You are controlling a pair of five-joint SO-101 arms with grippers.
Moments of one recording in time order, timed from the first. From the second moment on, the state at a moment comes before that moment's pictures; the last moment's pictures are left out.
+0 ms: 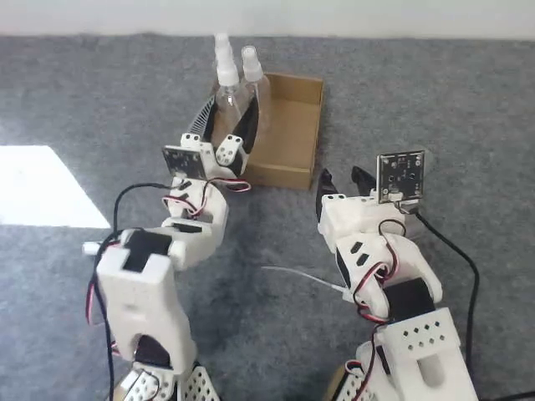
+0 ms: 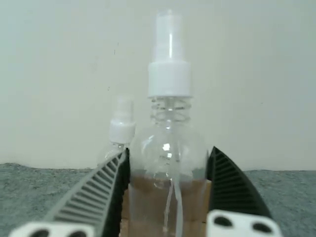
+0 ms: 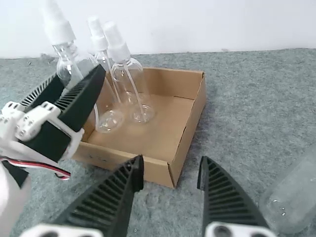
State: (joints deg) left arm 4.0 26.0 51.0 -72.2 12.0; right arm -19.8 -67.0 66.5 34.4 -12.1
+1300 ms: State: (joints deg) left arm -1.2 34.2 44.0 -61.5 6.5; right arm -19.8 -67.0 67.4 34.4 -12.1
